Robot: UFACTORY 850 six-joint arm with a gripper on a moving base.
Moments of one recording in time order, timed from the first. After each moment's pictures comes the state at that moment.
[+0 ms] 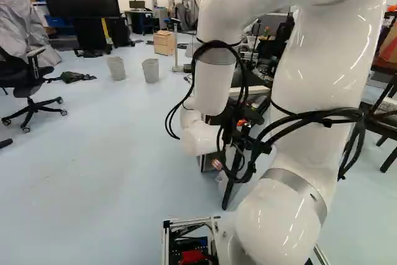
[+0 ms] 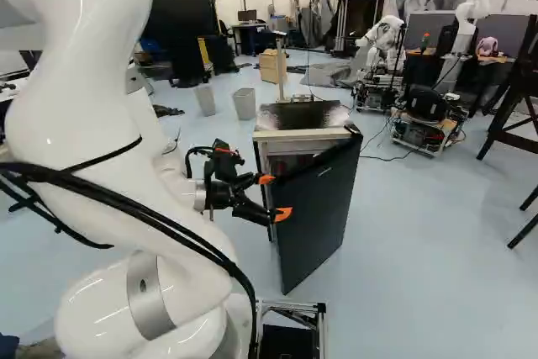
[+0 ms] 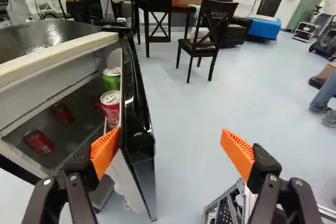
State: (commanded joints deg) arm 31.3 -11.1 -12.7 98.7 70.6 -6.0
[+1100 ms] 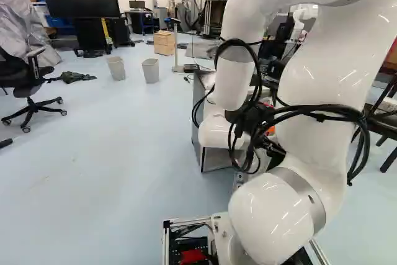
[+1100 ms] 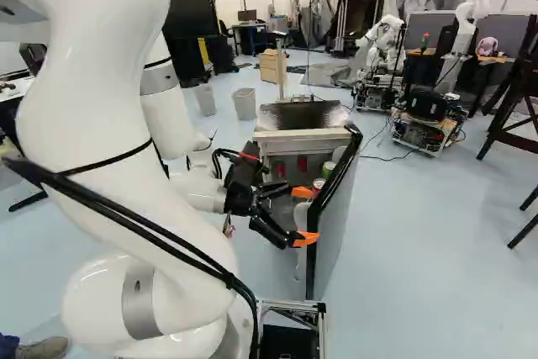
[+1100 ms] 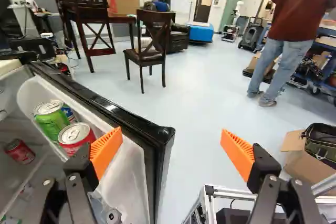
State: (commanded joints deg) arm 15.2 -10.9 -12.5 103.7 74.7 -6.0
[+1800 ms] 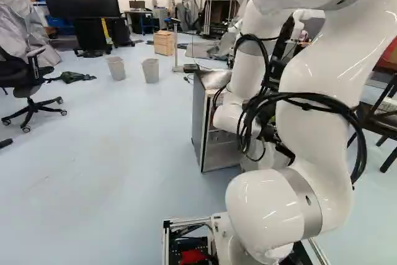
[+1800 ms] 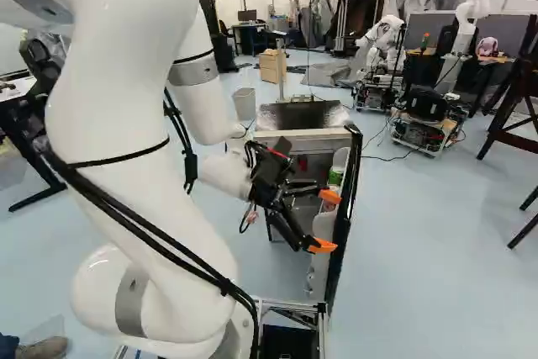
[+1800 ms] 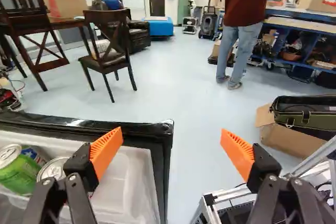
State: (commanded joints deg) arm -1.4 -14.3 -20.0 103.7 74.7 -6.0
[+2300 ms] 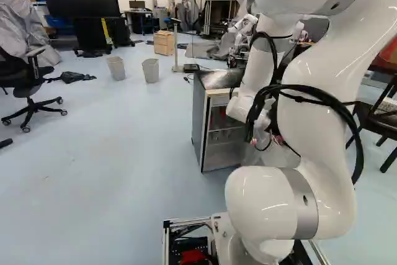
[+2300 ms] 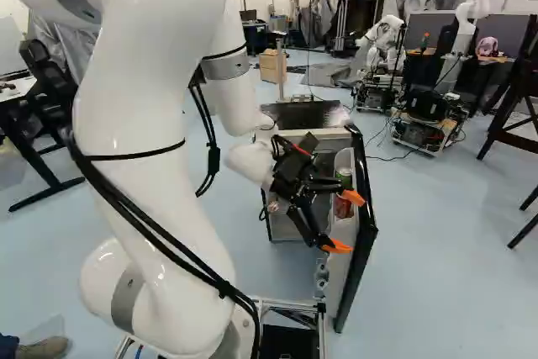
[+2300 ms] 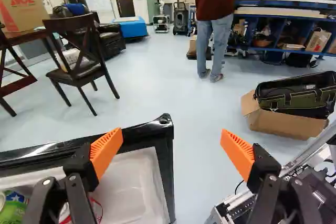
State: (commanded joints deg) arm -12.1 -17.9 -27.1 103.7 74.7 -6.0
